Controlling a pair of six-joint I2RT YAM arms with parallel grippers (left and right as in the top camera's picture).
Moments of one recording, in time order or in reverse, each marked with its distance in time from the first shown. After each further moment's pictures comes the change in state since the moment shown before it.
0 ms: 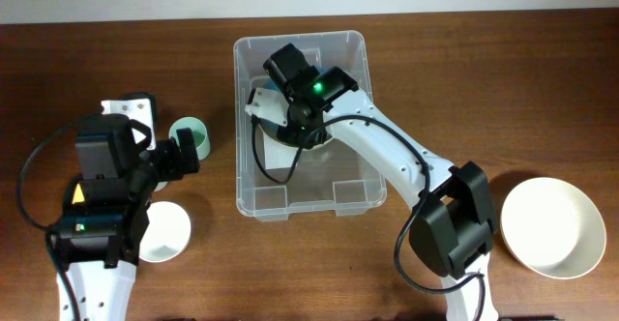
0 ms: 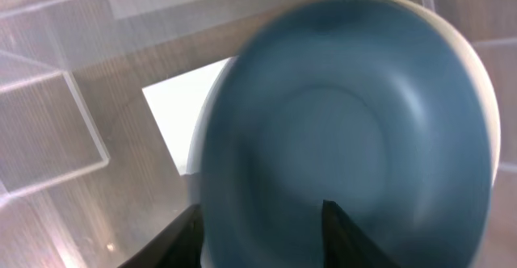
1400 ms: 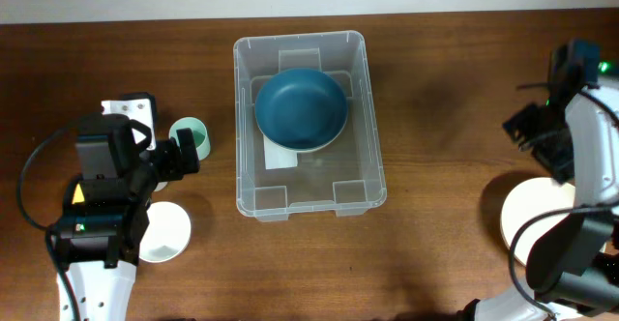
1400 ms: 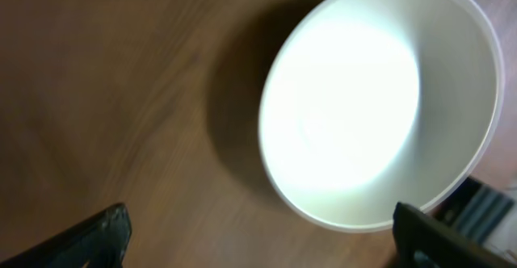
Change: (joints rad) left arm 0.000 0.000 0.000 -0.001 0.000 0.000; right arm -0.973 -0.346 -0.352 -0.348 0.248 1.432
